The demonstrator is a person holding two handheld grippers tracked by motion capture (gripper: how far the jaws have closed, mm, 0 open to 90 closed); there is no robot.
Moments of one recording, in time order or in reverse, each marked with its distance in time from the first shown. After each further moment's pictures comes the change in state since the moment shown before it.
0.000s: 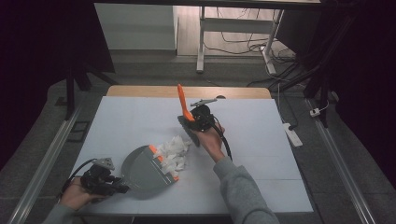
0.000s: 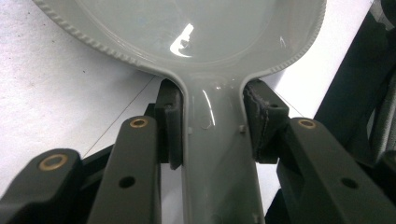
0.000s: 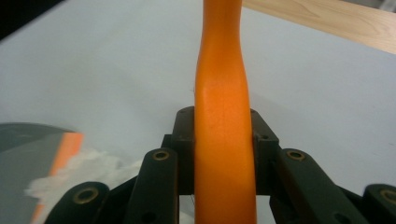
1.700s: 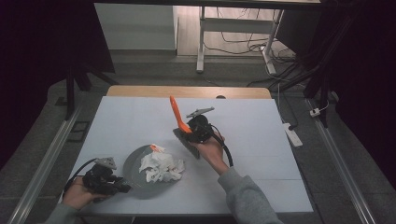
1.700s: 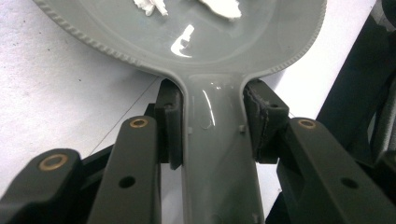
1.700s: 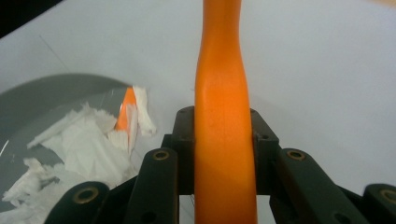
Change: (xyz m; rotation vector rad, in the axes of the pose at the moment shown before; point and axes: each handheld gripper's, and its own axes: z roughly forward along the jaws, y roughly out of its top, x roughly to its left) left arm -0.002 0.004 0.003 -0.001 0.004 0.000; right arm 0.034 -0.022 -0.021 0.059 0.111 -0.043
